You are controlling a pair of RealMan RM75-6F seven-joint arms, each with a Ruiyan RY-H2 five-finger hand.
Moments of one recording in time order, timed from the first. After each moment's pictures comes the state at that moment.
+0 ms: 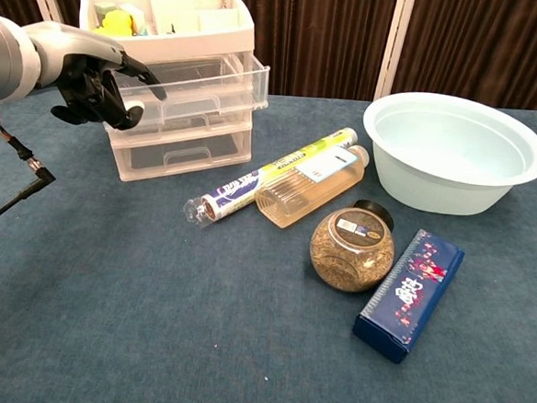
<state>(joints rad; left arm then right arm) -0.91 -1.40 -0.40 -2.02 0.24 1.28 0.66 0.09 -1.06 0.03 -1.71 -1.49 1.40 0.09</state>
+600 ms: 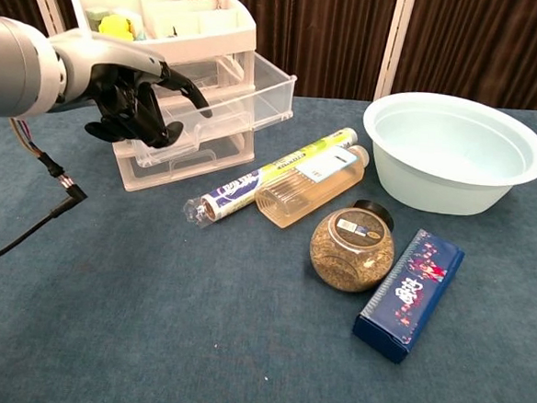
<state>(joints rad) -0.94 -1.41 -0.36 -2.13 0.28 1.29 0.63 0.08 -1.06 0.03 -1.71 -1.49 1.40 0.09</state>
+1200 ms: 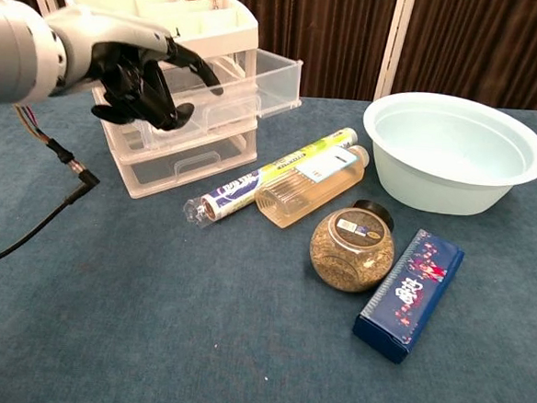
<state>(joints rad) -0.93 -1.41 -0.34 -2.17 0.41 1.34 0.58 0.08 -1.05 0.03 -1.71 -1.49 1.40 0.10</state>
